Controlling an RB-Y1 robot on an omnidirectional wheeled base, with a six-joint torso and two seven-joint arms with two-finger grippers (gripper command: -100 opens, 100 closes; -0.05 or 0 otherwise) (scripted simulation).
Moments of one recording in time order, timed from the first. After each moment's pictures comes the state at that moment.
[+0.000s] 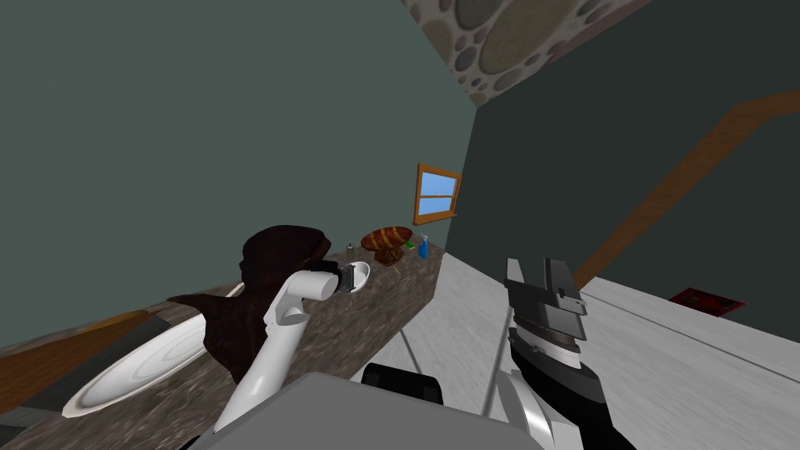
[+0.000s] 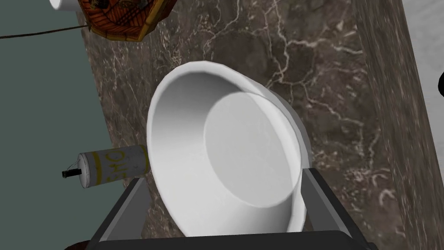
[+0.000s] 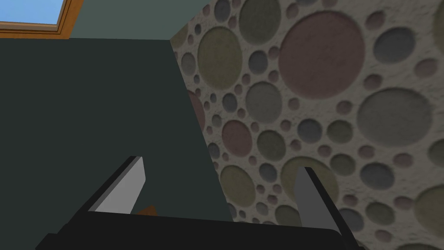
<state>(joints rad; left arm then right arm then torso) -0.02 0.24 0.18 -2.27 0.23 1.56 0.36 0.55 0.02 -0.04 -2.37 -0.06 -0.62 0.13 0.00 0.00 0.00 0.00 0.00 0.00</state>
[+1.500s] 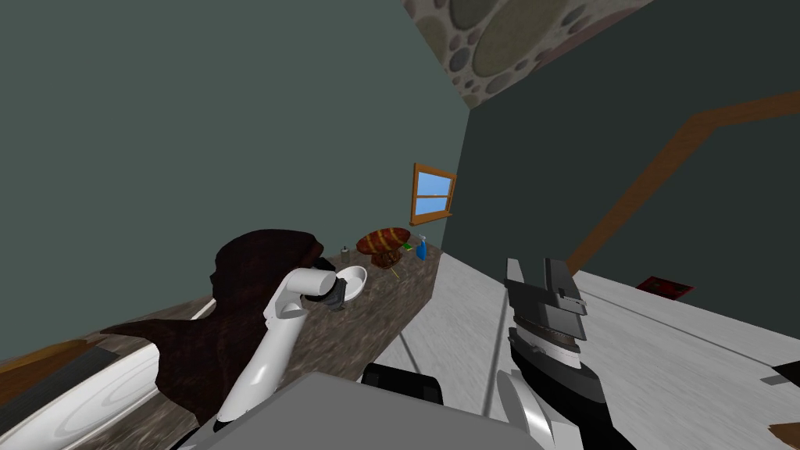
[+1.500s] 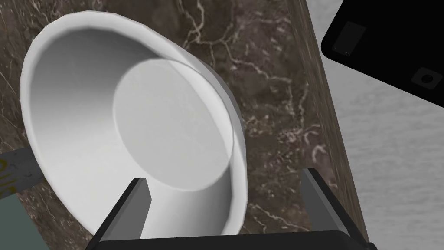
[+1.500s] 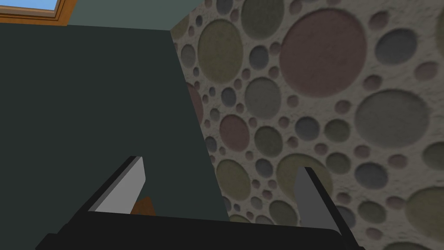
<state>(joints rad) -0.04 0.26 0.23 -2.21 0.27 1.90 0.38 0.55 0.02 -0.04 -2.37 -0.06 -0.62 0.13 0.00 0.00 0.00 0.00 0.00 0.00</state>
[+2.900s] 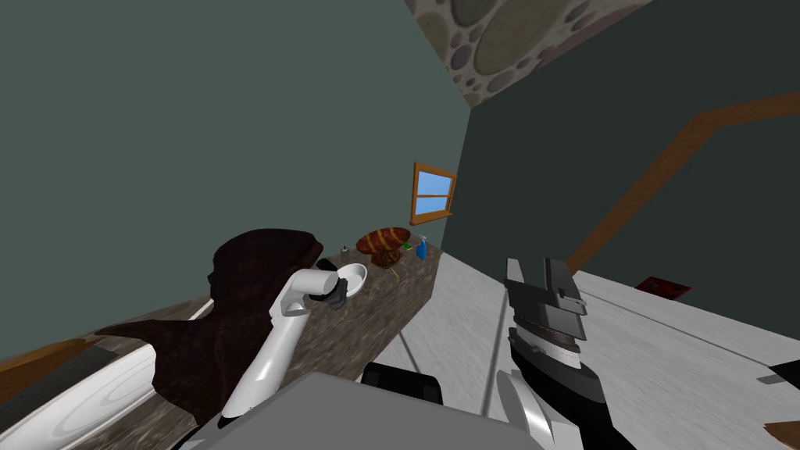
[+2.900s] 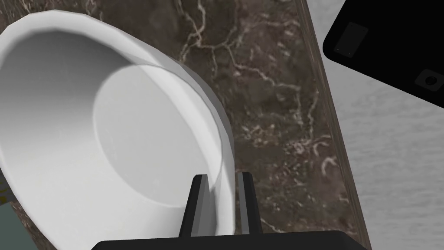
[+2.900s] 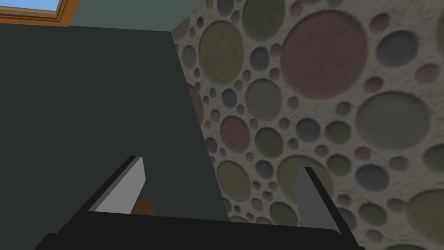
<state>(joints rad) -0.05 0.26 0.22 -2.15 0.26 1.84 0.37 0.55 0.02 -0.04 -2.37 -0.06 -0.62 0.13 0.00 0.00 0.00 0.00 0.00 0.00</state>
